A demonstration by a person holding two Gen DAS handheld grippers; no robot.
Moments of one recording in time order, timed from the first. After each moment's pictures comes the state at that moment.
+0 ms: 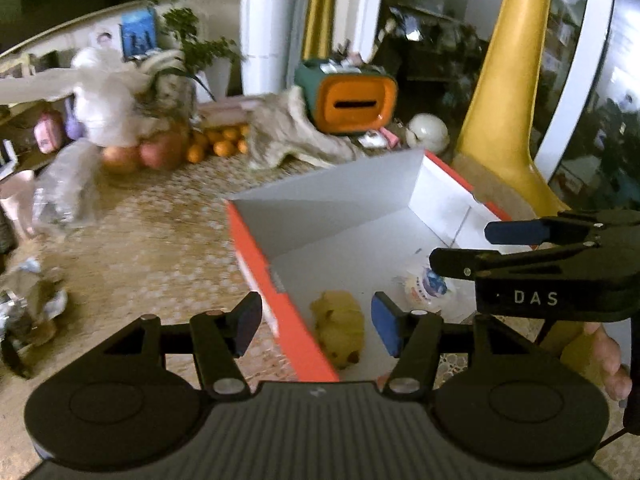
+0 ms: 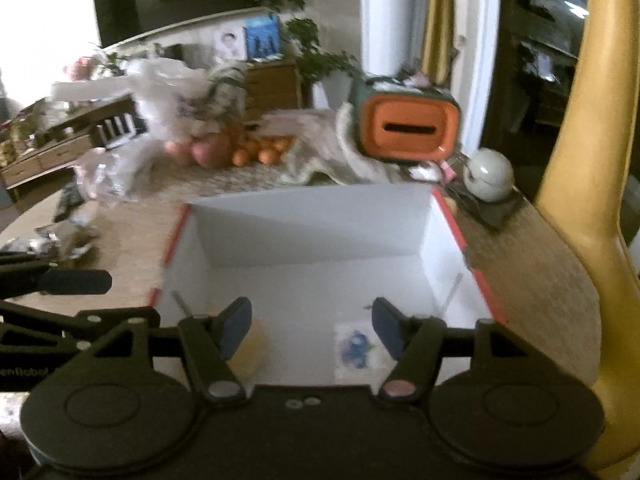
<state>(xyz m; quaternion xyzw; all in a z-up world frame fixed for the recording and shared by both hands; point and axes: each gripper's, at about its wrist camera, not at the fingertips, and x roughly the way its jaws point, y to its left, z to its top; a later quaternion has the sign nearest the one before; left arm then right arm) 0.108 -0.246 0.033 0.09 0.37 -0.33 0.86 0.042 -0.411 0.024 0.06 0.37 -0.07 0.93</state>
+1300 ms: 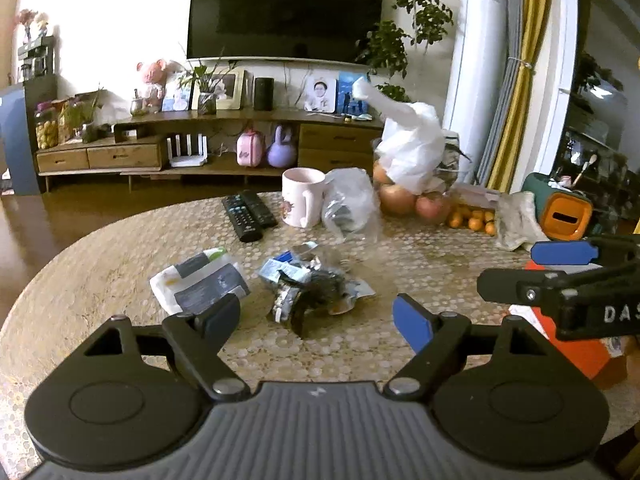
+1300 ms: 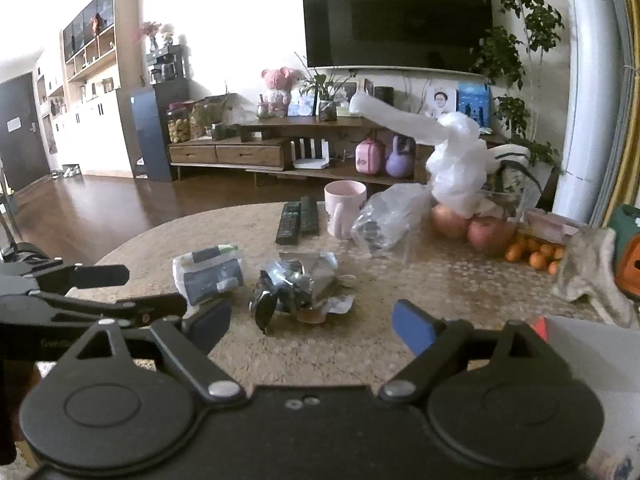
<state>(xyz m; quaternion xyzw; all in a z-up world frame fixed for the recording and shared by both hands) 0.102 0.044 0.032 -0.02 0.27 -0.09 0.96 0.107 -0.169 0.046 -0.01 0.29 0.17 0.94</state>
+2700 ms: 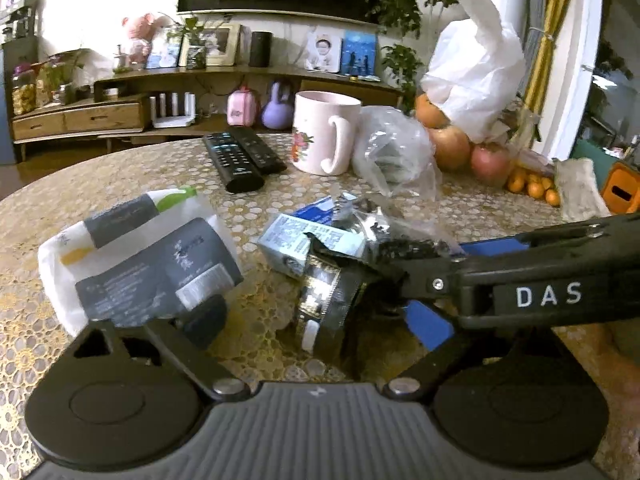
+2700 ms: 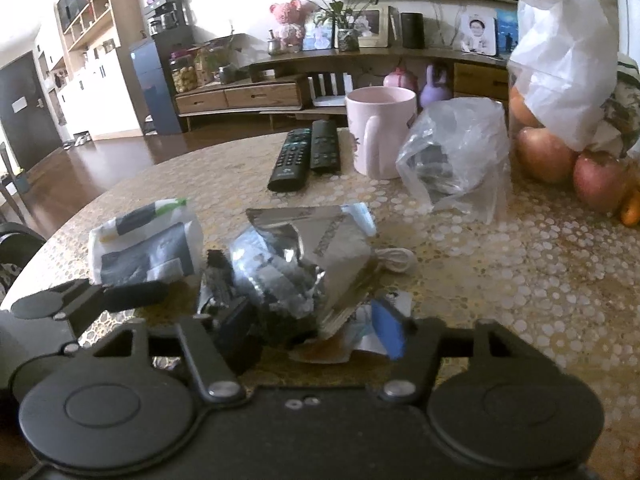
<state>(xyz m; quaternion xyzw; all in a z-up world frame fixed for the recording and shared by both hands) 0.253 0.053 -0.105 -0.03 0.31 -0.11 0.94 0.270 -0.114 -0.081 0.00 0.36 0.22 0.91</state>
